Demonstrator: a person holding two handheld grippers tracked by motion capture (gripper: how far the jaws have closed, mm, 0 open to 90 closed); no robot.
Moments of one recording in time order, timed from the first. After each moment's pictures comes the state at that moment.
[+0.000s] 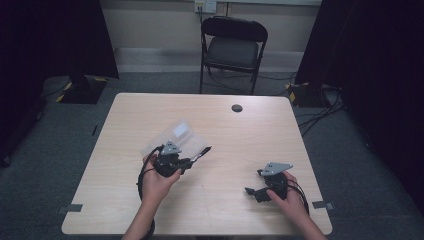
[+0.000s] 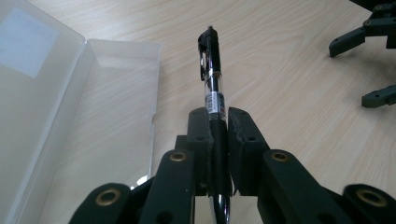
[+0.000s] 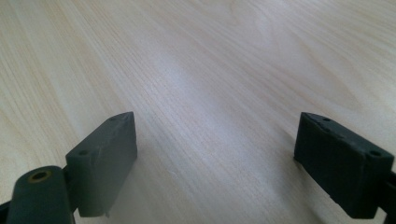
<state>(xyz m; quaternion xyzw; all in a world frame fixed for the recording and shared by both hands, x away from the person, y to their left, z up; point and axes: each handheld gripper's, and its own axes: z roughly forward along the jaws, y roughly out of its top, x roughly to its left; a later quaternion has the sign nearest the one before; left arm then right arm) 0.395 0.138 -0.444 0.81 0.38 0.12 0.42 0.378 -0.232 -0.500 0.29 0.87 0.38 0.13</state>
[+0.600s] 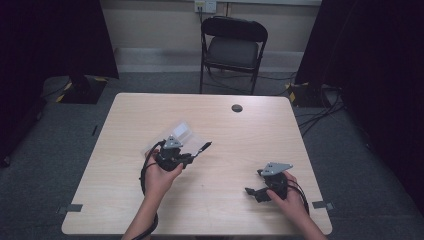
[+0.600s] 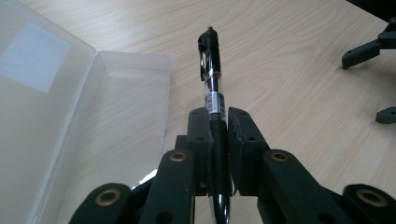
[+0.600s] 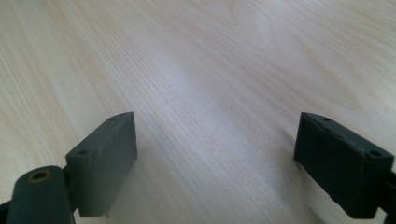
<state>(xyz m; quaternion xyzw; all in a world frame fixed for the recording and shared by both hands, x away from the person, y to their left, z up) 0.408 0.135 -0.441 0.81 0.39 0.12 0.42 0.378 -0.232 -0.500 0.29 0.87 0.38 0.13</state>
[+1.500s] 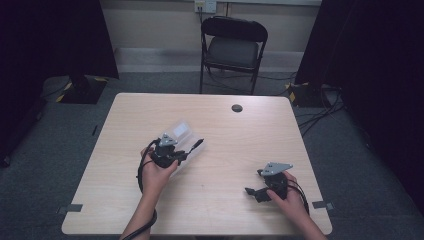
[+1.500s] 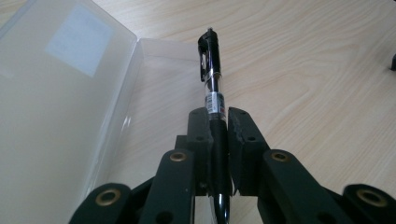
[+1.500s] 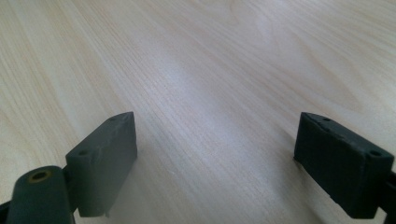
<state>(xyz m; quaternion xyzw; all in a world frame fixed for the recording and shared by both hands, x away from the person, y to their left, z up) 0.423 0.152 -0.455 0.80 0.42 0.14 0.41 0.378 -0.232 -0.500 0.29 0.87 0.38 0.13</state>
